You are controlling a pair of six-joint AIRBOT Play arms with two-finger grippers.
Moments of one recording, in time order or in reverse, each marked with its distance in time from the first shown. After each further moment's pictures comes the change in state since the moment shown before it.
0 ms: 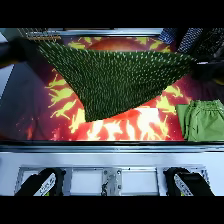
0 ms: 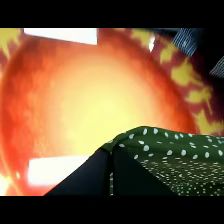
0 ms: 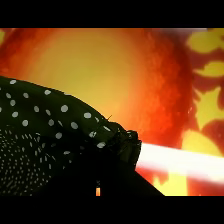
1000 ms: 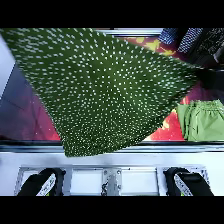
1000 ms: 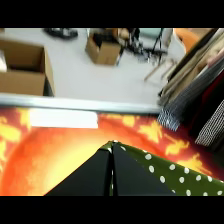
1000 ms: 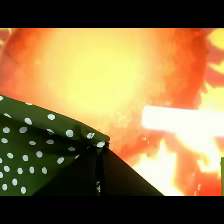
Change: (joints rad) left arm -0.044 0.002 0.037 0.004 0.192 0.004; right arm 0.000 -0.063 0.051 -0.006 0.243 0.132
